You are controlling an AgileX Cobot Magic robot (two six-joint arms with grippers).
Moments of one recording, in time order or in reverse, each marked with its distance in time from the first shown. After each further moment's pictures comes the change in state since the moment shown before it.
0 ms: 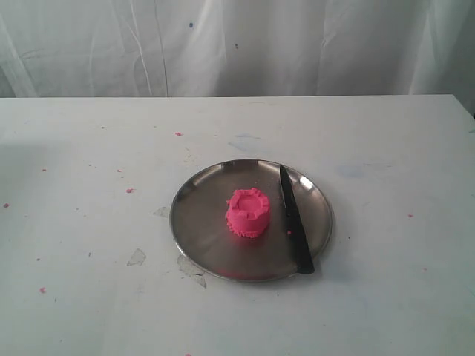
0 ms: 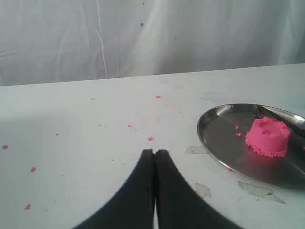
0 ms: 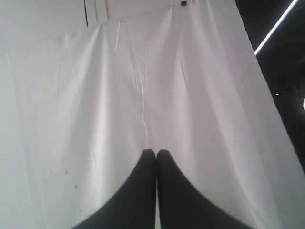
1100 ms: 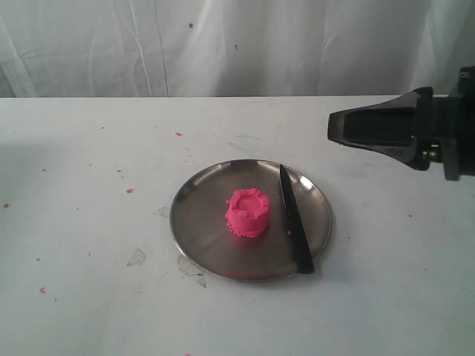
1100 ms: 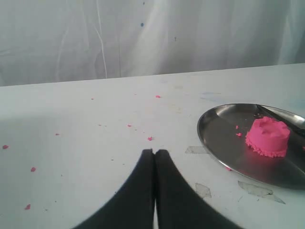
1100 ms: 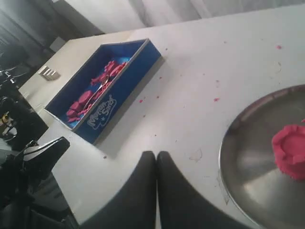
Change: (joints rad) left arm 0.000 0.000 0.000 0.000 0.000 0.000; right arm 0.000 1.002 -0.705 -1.737 -0.486 1.862
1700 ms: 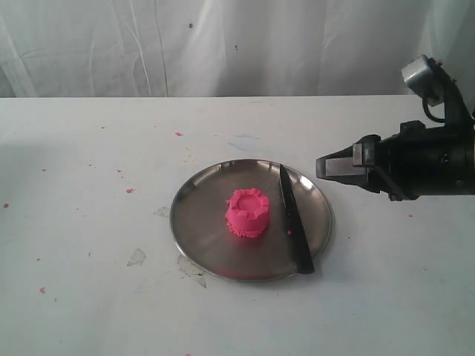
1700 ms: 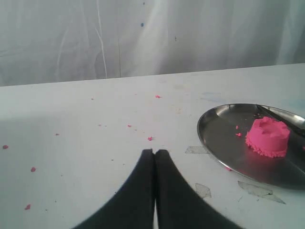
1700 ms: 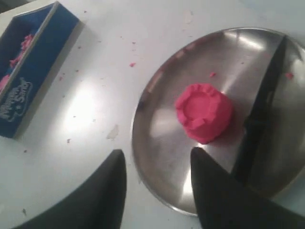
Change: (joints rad) left arm 0.000 0.000 0.000 0.000 0.000 0.000; right arm 0.000 0.344 0.000 -0.007 0.189 -0.173
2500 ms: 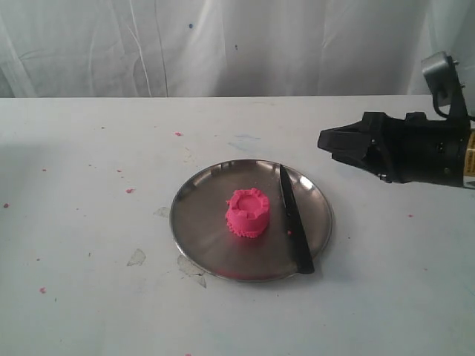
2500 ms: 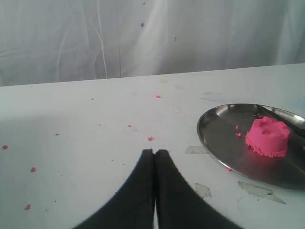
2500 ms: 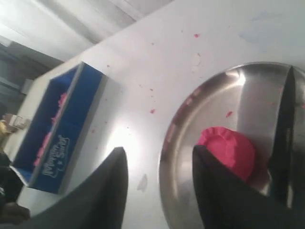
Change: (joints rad) left arm 0.000 0.000 0.000 0.000 0.000 0.000; right arm -0.063 0.145 0.018 0.355 -0.096 -0.187
